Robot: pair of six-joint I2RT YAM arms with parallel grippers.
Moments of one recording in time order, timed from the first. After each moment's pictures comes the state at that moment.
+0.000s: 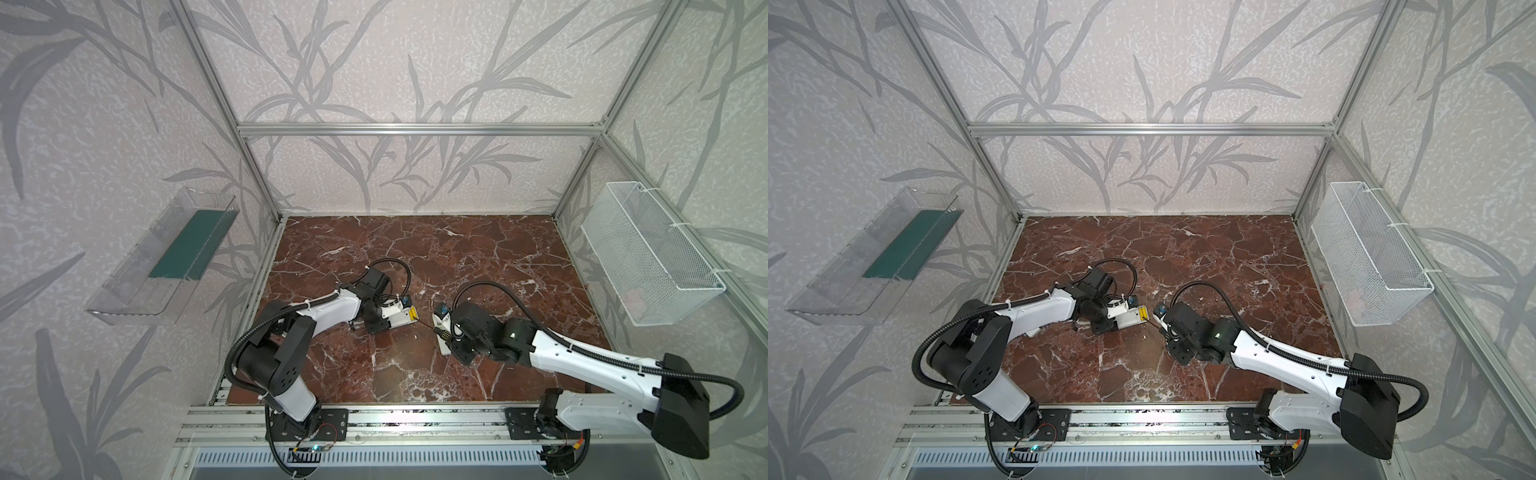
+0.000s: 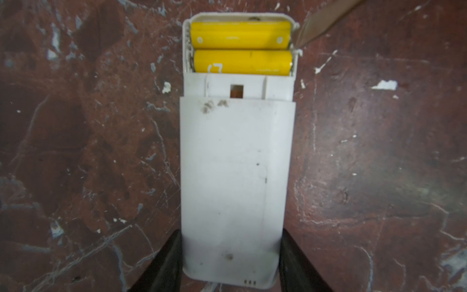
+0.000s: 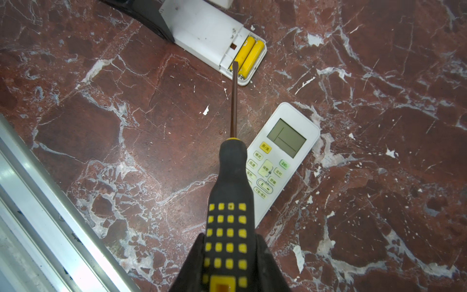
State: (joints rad) left arm -0.50 1.64 0.88 -0.49 0.13 0.74; right arm 0.97 1.20 0.79 -0.61 0.09 0.12
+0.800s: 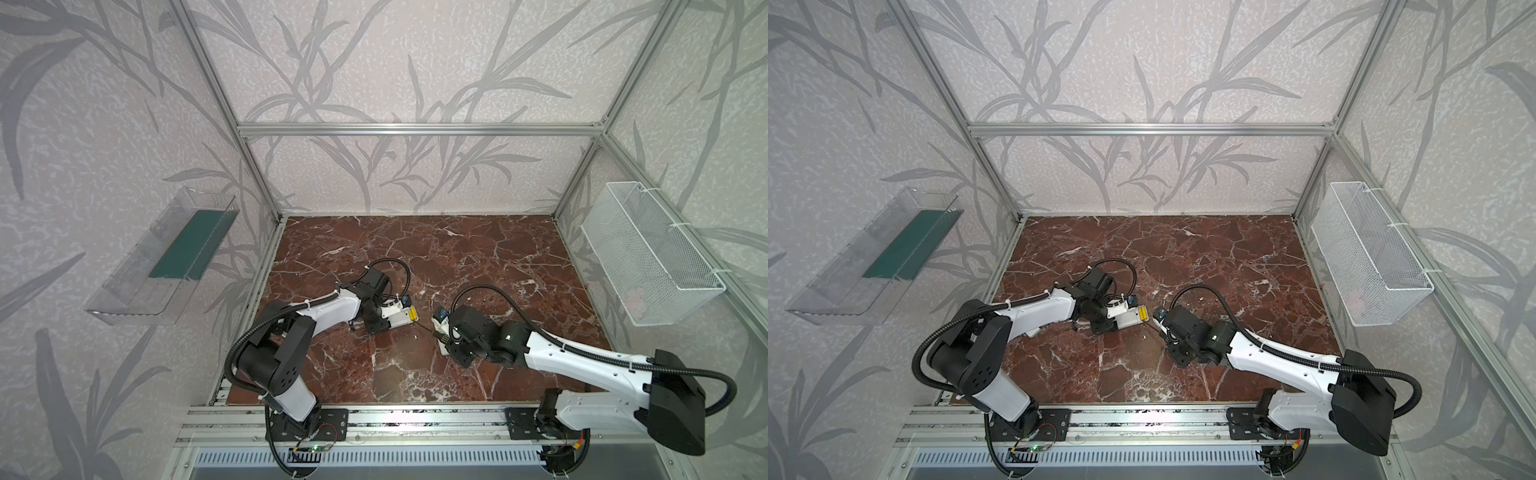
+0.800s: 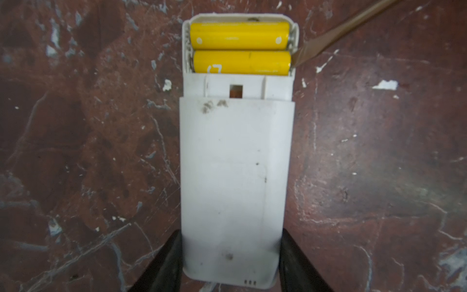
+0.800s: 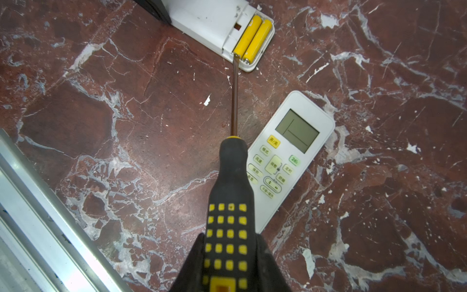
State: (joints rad) left arm -0.50 1.64 0.88 -0.49 0.13 0.73; right arm 0.98 1.23 0.75 -0.56 0.08 0.13
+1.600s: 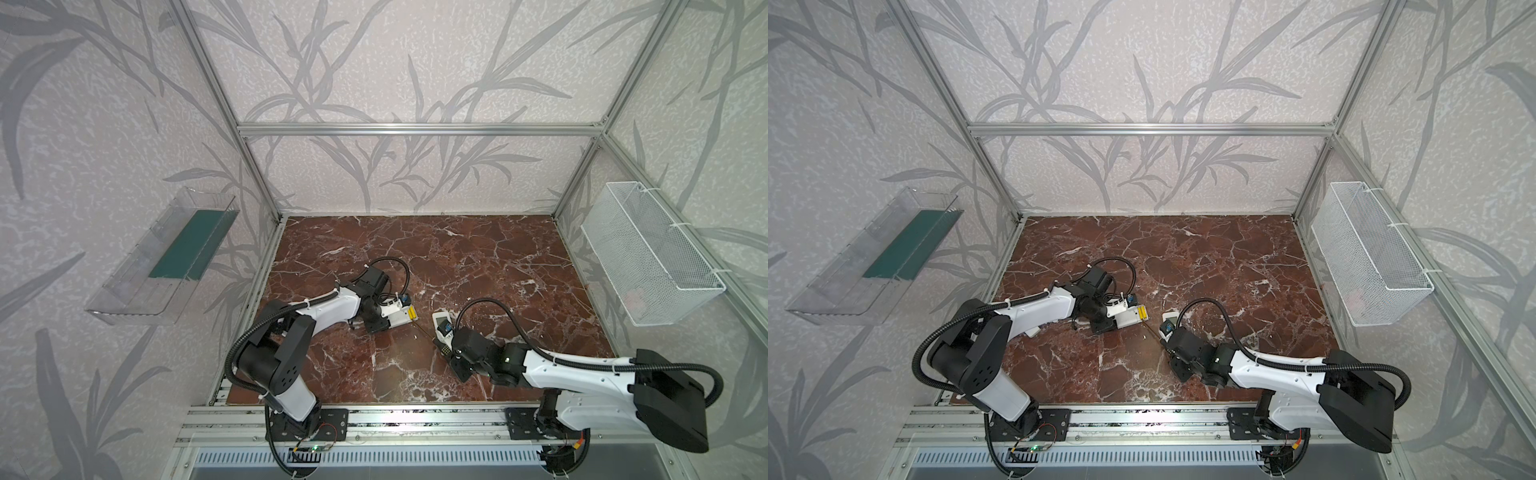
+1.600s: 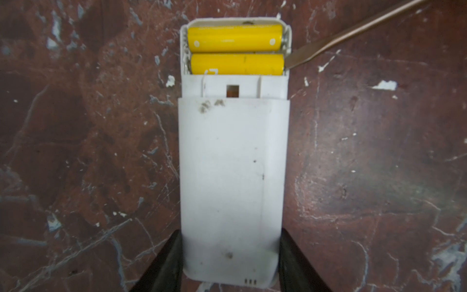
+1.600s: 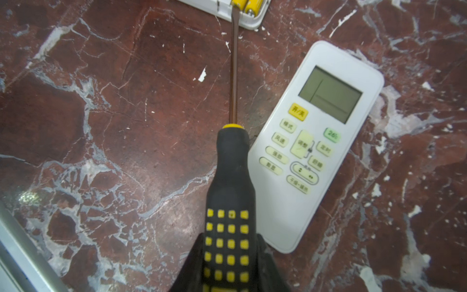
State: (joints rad) left arm -0.49 1.64 0.90 -0.52 0.15 0.72; right arm 1.05 1.23 0.48 -0.21 0.14 0.30
